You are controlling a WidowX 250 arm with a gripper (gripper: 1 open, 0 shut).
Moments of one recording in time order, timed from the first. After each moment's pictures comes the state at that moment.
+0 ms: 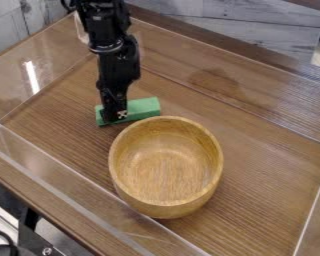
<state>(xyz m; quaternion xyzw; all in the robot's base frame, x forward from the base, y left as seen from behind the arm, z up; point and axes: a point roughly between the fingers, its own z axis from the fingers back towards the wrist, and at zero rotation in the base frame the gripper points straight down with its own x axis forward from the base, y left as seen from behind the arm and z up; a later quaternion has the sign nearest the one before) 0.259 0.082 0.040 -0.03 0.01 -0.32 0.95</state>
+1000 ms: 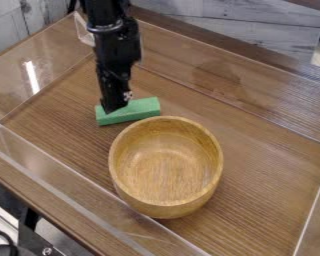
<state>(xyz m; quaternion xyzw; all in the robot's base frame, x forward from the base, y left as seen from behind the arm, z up) 0.258 0.089 0.067 -0.05 0.01 -0.24 0.97</state>
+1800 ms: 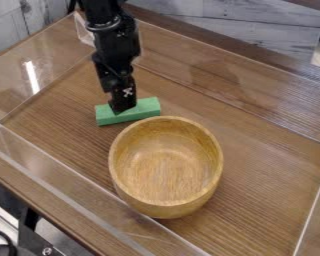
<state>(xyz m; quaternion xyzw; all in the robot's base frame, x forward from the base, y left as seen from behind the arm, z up) 0.271 0.099 0.059 -0.04 -0.03 -0.26 0.97</state>
